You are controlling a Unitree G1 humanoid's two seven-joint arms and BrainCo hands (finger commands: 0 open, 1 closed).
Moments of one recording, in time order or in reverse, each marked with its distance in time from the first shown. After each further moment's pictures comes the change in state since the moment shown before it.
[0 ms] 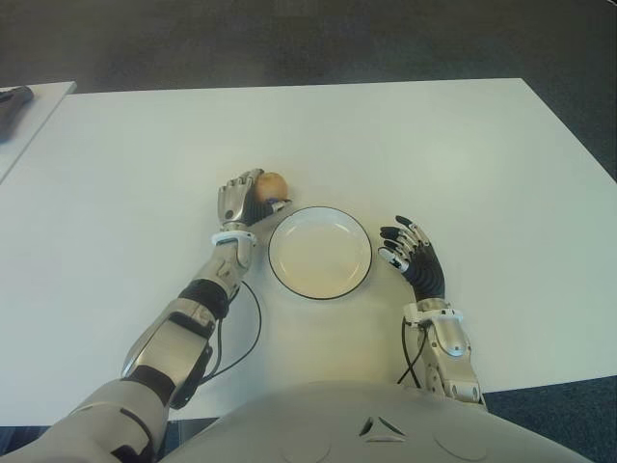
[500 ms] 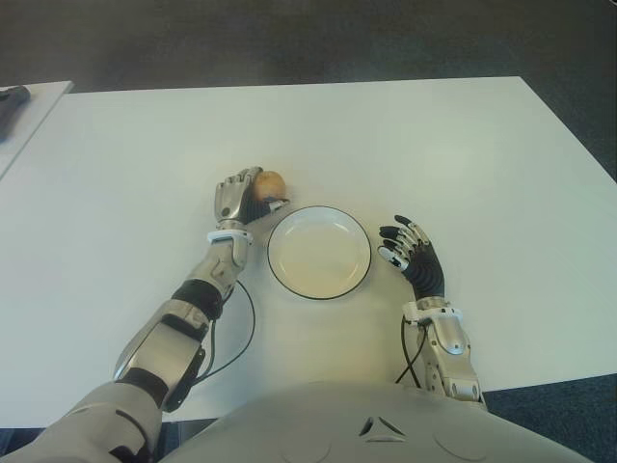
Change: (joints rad) left arm 0.020 0.074 0.012 -0.136 0.003 0.010 -0.008; right arm -0.006 0.004 -0.002 -0.002 0.010 0.008 0.000
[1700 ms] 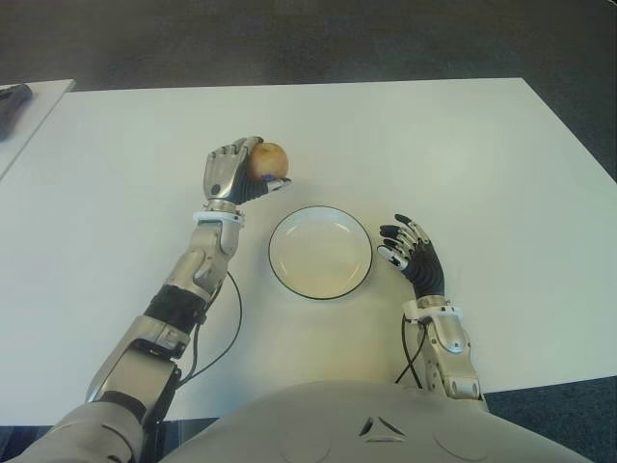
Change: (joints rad) left arm 0.138 0.063 0.049 -0.519 0.086 0.134 -0.255; right arm -0.011 -0.009 0.000 0.010 -0.011 0.000 -0.005
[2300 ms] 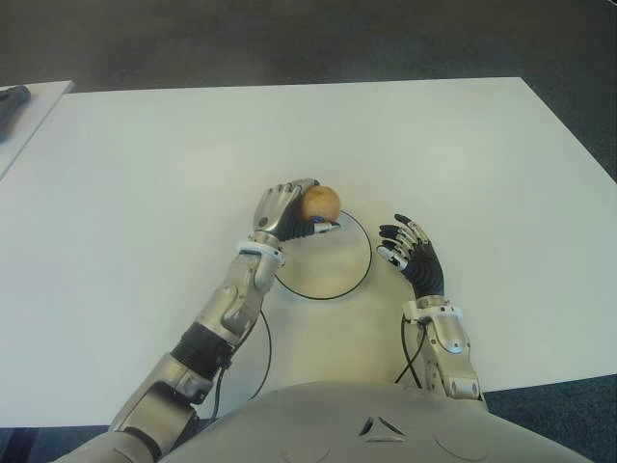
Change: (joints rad) left arm 0.184 -0.113 -0.144 -0.225 0.035 0.027 -0.207; right arm 0.005 0.006 0.003 -0.002 0.001 -0.006 0.001
